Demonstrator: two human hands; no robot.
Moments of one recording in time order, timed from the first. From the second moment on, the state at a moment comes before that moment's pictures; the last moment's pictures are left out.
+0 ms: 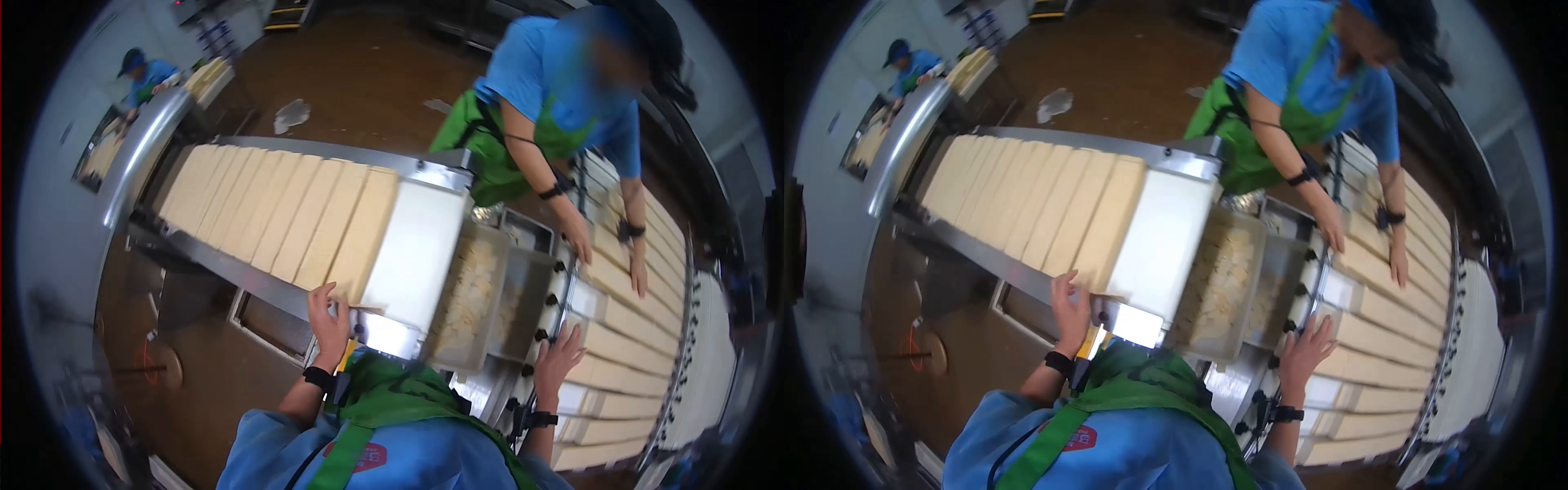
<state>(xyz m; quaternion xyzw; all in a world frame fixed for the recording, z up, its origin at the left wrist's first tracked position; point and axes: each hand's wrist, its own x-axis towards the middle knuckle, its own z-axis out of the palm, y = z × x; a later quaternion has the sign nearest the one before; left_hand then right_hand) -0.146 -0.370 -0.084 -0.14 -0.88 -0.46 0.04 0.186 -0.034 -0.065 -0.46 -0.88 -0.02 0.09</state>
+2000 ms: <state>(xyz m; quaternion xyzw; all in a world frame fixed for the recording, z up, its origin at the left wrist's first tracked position) 0.043 -0.190 0.050 -0.67 -0.65 -0.25 -0.26 0.327 -0.057 -0.047 -0.72 -0.52 0.02 0.46</state>
